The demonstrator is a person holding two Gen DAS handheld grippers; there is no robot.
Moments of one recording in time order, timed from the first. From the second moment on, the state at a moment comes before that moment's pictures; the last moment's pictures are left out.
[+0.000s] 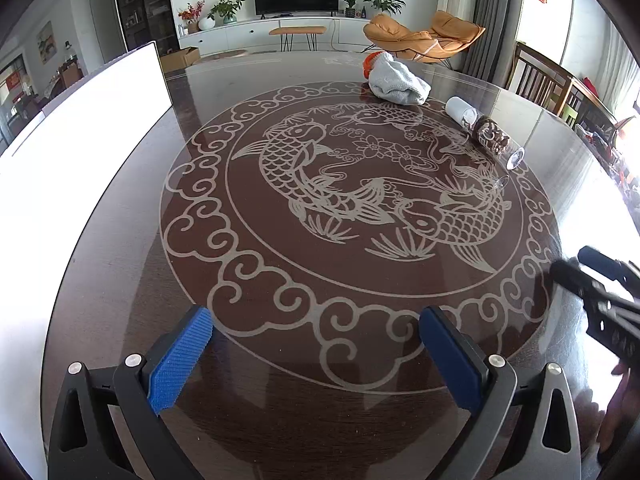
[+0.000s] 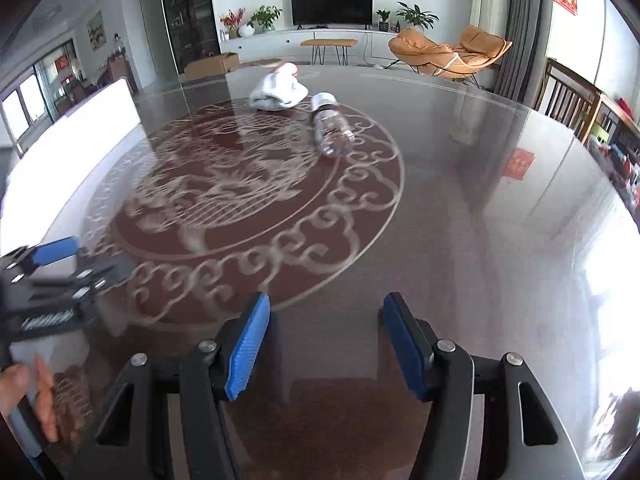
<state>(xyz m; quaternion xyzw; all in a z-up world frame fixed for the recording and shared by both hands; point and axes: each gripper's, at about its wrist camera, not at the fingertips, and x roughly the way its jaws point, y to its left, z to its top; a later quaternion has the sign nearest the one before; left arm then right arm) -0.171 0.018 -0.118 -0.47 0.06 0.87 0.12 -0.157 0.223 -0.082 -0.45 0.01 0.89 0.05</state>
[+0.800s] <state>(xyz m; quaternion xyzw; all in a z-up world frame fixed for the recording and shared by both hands) -0.172 0.017 -0.119 -0.47 0.06 0.87 0.13 -0.282 0.238 -0.073 -0.47 -0.01 0.88 0.01</state>
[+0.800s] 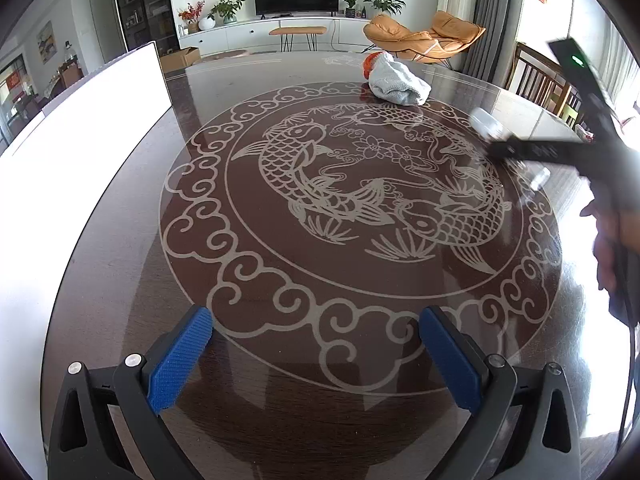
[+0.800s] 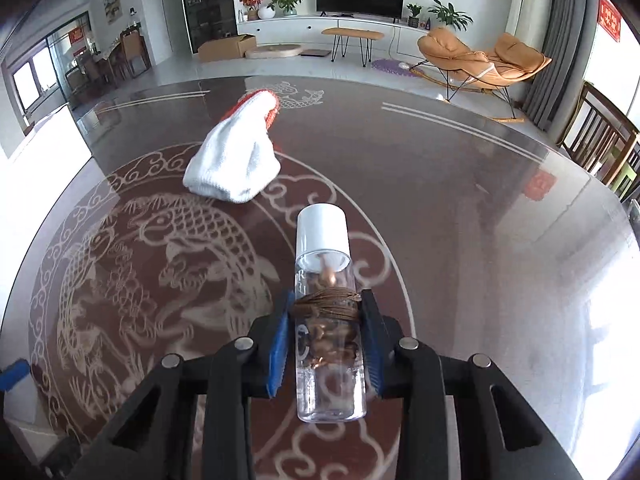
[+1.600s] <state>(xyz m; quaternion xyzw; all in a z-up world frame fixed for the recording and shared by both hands) -0.434 0.169 -0.085 -0.50 0.04 0.85 0.15 -0.173 0.286 -0.069 -0.43 0.05 0.90 0.02</state>
